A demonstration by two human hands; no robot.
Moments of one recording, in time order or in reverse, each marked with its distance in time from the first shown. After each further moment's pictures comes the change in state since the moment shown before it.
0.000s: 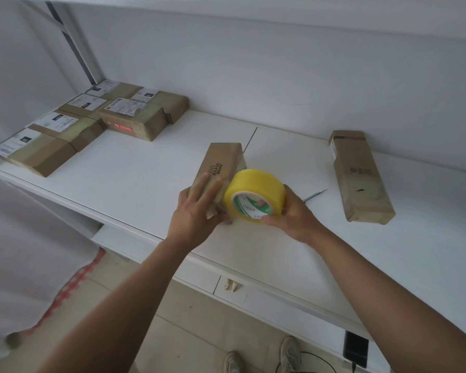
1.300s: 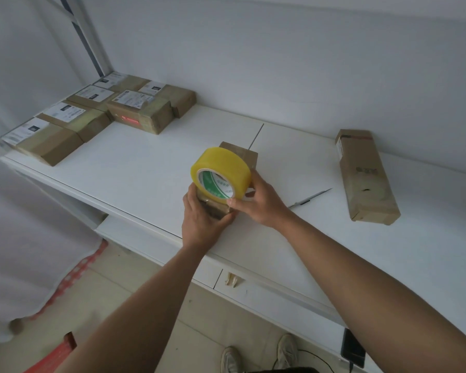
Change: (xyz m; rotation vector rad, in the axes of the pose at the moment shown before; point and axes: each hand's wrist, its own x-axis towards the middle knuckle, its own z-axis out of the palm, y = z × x) left_hand -0.021 0.014 0.030 -0.312 0.159 -0.513; right_hand 0.041 -0.020 0.056 -0.187 -0.006 -0.168
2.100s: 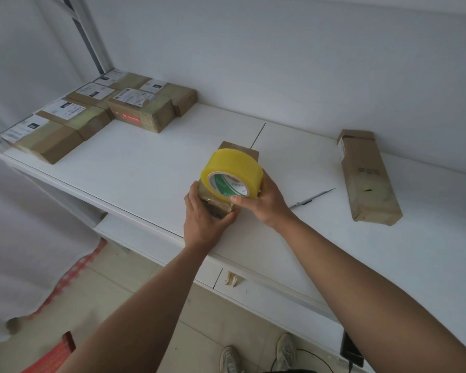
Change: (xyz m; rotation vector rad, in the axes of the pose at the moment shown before) left_hand -0.001 0.001 0.001 0.033 0.018 -0.014; right_hand -0.002 0.004 0.005 0.203 0.110 0.049
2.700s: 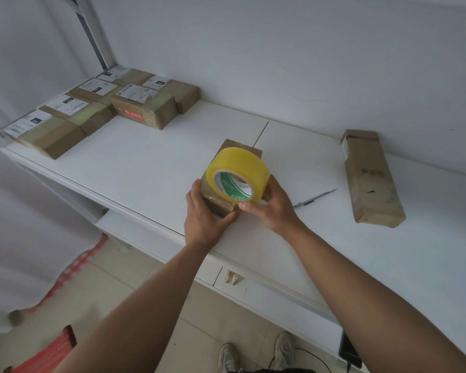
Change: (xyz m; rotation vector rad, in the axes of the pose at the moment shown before) left_hand -0.002 0.002 0.000 0.000 -0.006 -0.018; right_hand -0.016 0.010 -0.010 0.038 -0.021 0.001
